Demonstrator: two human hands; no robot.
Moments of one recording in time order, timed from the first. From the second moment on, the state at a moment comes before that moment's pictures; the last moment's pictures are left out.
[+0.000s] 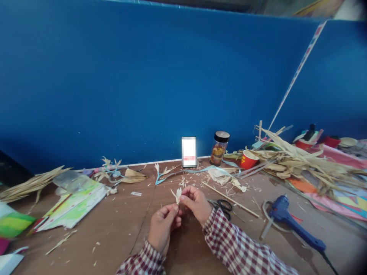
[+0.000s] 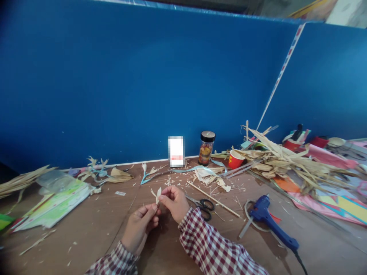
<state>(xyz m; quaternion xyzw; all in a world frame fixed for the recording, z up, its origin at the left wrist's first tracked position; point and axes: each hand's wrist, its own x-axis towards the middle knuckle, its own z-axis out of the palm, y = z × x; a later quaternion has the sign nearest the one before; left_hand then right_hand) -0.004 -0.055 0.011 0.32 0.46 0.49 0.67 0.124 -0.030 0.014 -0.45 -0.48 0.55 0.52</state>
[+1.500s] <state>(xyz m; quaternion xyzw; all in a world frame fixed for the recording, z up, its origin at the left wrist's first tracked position) -0.005 -0.056 0.012 0.33 0.44 0.53 0.65 0.114 -0.039 0.013 -0.40 -0.41 0.65 0.50</state>
